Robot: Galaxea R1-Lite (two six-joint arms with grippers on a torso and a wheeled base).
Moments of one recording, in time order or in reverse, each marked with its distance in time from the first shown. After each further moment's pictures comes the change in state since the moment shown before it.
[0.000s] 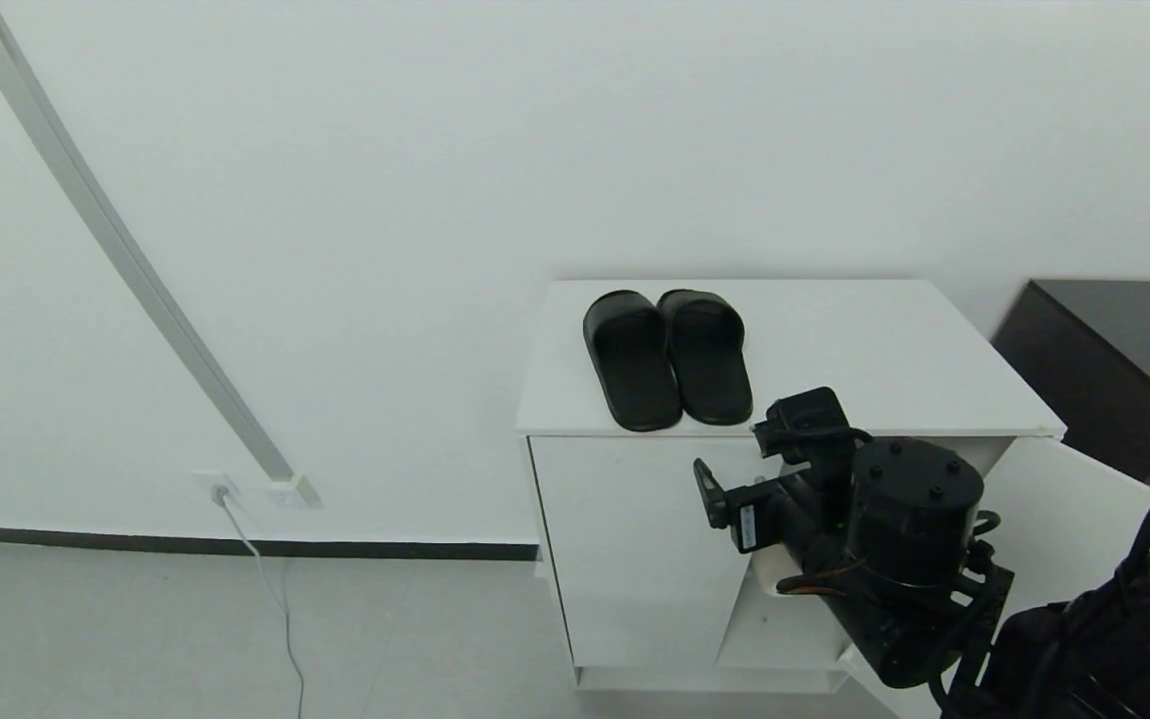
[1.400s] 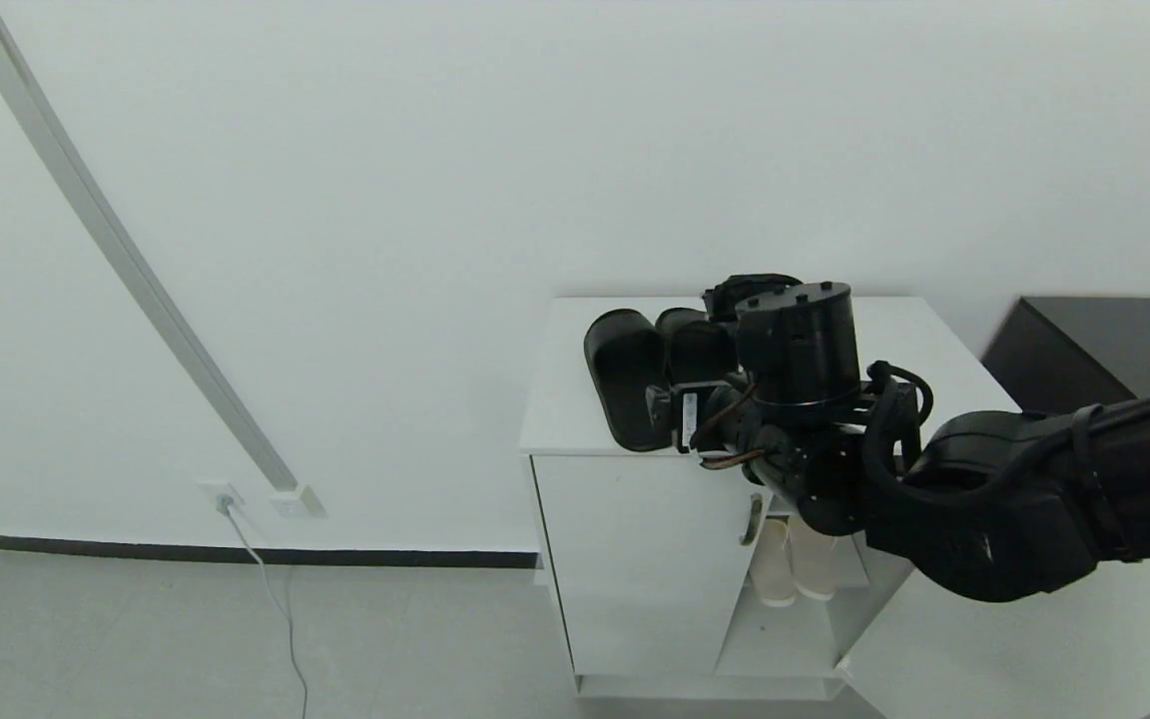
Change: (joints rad) left arm 0.000 0.000 0.000 0.000 0.000 0.004; right arm 0.021 -0.024 -0.588 0.819 -0.023 0.314
